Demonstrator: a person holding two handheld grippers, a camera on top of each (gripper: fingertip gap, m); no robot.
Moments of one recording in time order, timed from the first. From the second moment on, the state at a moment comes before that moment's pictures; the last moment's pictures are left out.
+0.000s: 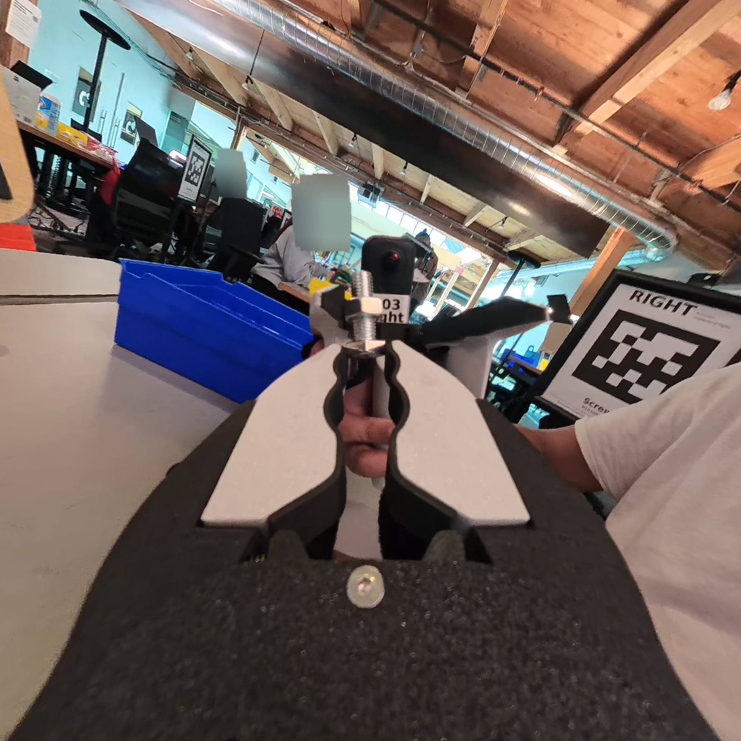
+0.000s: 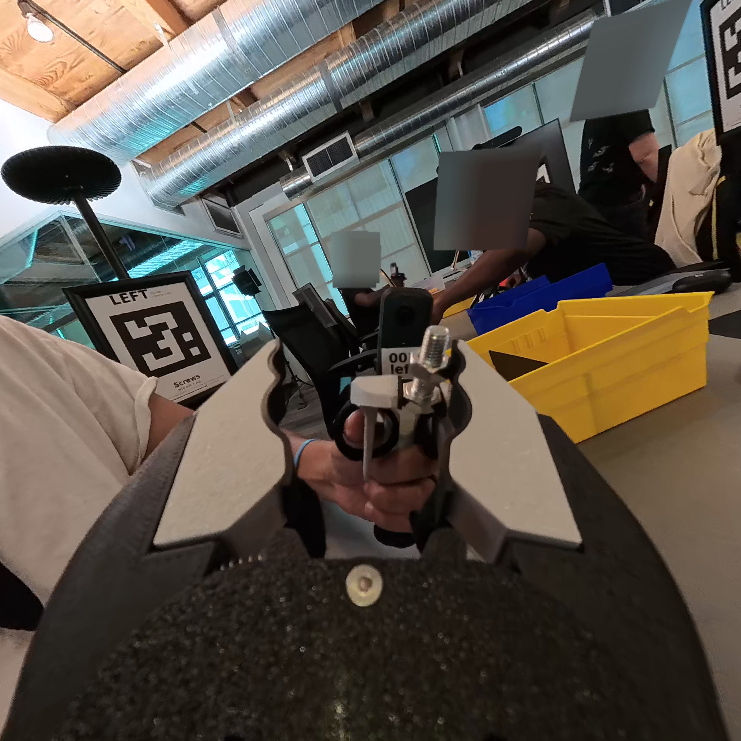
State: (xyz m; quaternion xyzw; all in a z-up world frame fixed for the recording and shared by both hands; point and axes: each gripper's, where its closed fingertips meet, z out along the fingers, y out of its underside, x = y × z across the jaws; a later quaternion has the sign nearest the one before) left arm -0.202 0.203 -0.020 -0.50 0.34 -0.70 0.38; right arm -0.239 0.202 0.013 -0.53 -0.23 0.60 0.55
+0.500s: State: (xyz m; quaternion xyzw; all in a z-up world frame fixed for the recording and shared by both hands) left arm -0.213 0.208 -0.012 -0.50 0.35 -0.67 0.42; right arm -0.231 0.211 0.008 -0.54 -0.22 0.59 0.56
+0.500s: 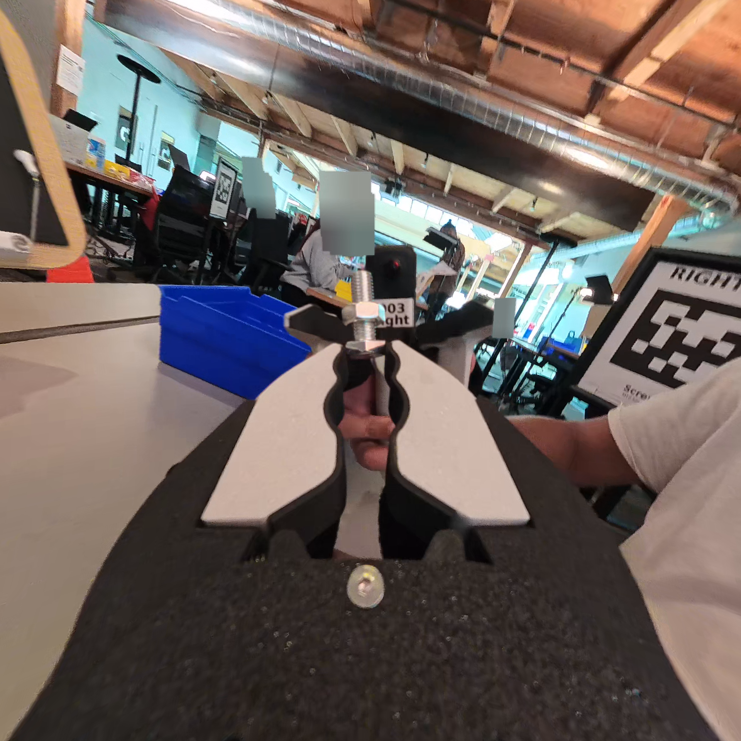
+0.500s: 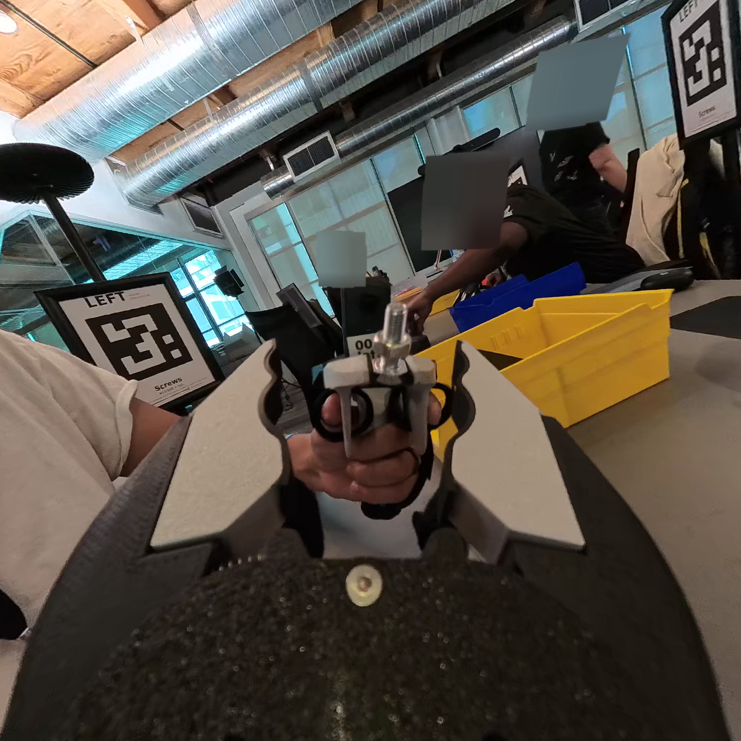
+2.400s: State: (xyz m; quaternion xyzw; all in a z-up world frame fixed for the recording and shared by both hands) left arm -0.207 0.206 -0.022 -0.50 0.39 -0.63 0.44; right arm -0.214 0.223 0.003 -0.58 -0.21 0.54 0.57
